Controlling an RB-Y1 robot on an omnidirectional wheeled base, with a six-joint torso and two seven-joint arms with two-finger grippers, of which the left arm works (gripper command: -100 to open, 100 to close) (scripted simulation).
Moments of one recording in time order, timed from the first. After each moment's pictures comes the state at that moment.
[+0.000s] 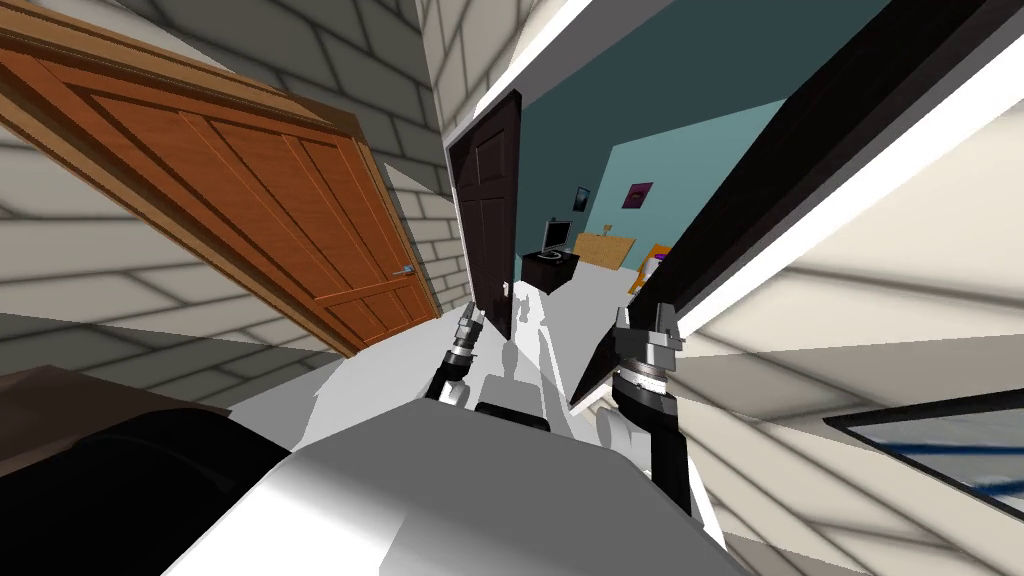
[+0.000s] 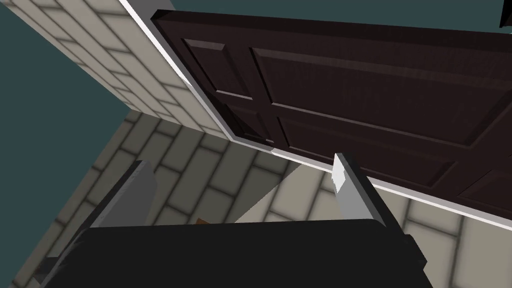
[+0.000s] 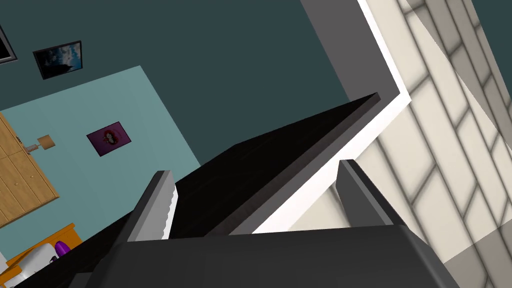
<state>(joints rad) 0.40 0.10 -0.26 -1.92 0.12 -0.58 -0.08</state>
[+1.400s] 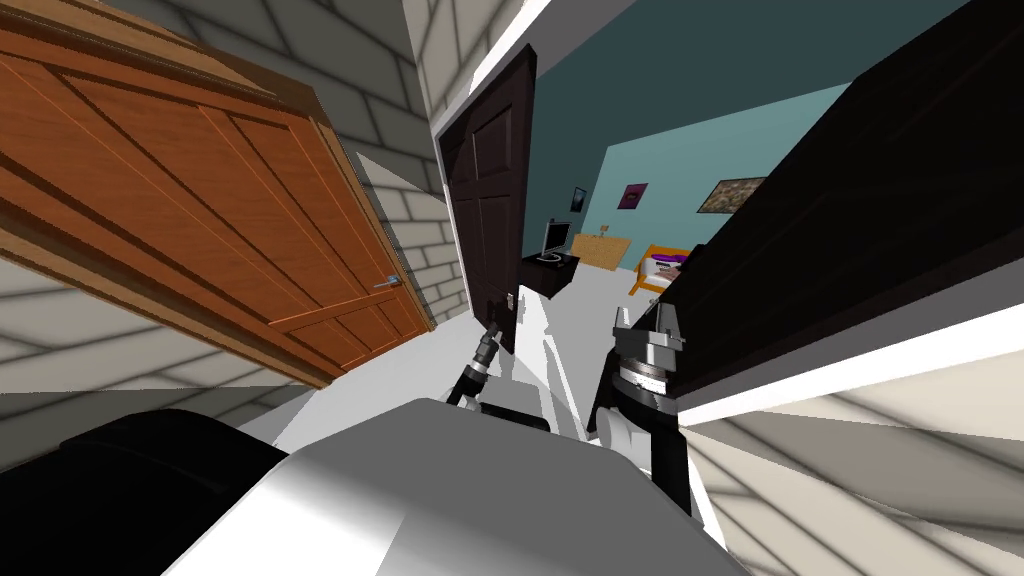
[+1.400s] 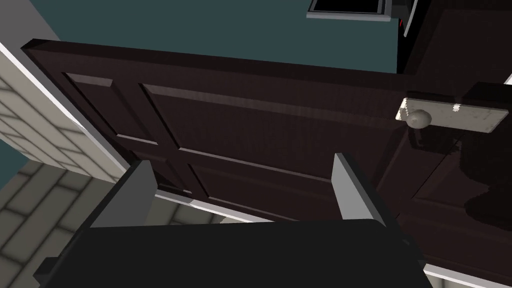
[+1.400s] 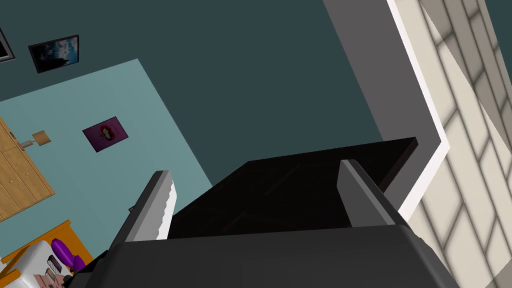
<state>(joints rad) 0.33 0.13 -0.42 -1.61 0.15 -0.65 -0.10</state>
